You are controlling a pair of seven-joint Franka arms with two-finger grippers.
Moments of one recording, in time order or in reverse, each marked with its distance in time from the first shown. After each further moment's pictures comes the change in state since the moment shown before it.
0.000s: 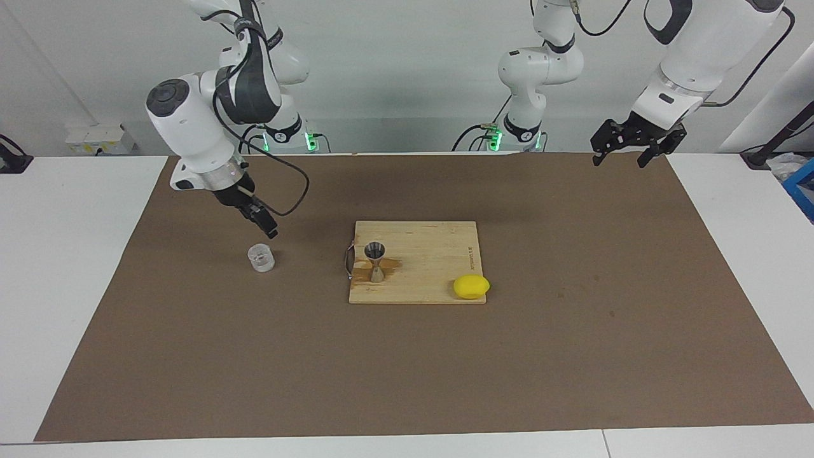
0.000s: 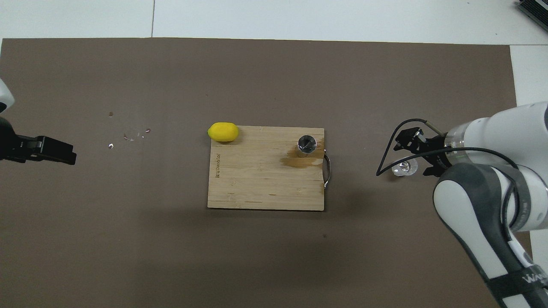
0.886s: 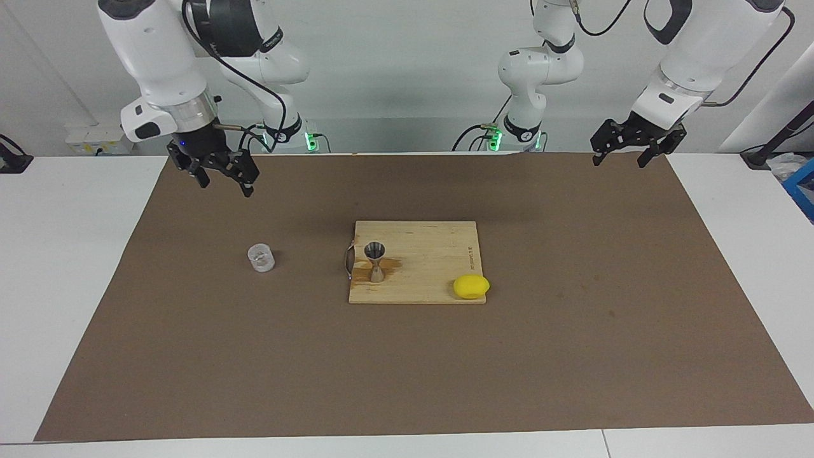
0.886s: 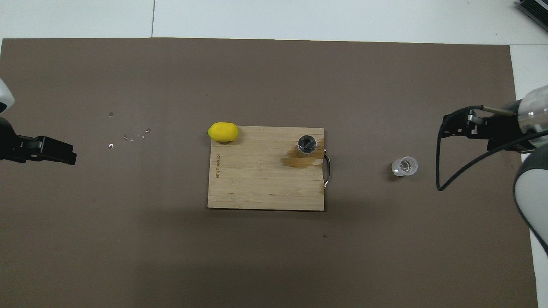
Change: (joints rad) left arm 0.000 0.000 0.000 0.000 0.000 0.000 0.000; right arm -0.029 -0.007 -0.016 0.404 -0.115 -0.375 -0.329
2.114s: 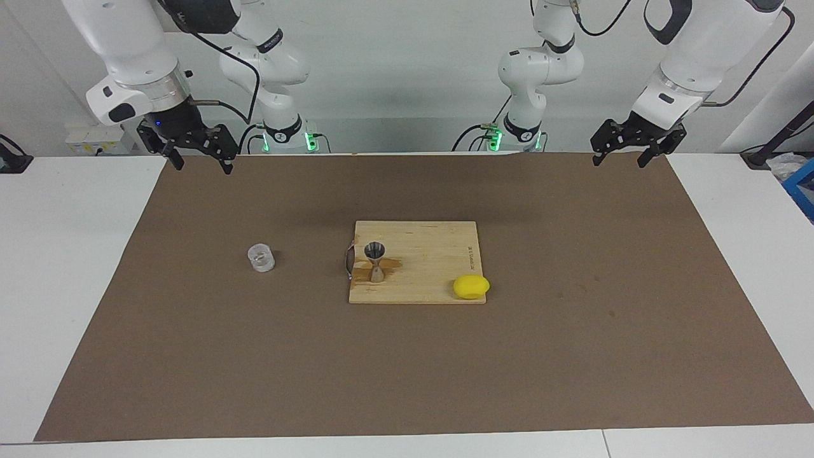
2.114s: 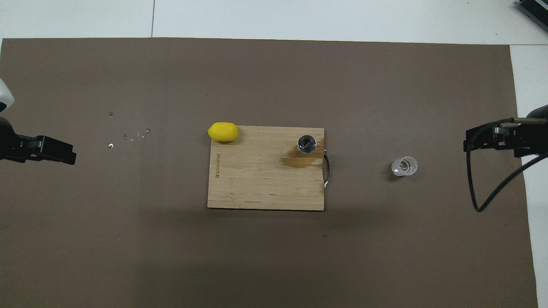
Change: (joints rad) left arm 0.000 0.000 0.000 0.000 0.000 0.000 0.000; right arm -0.041 0.008 0.008 0.060 -0.019 -0.141 -0.185
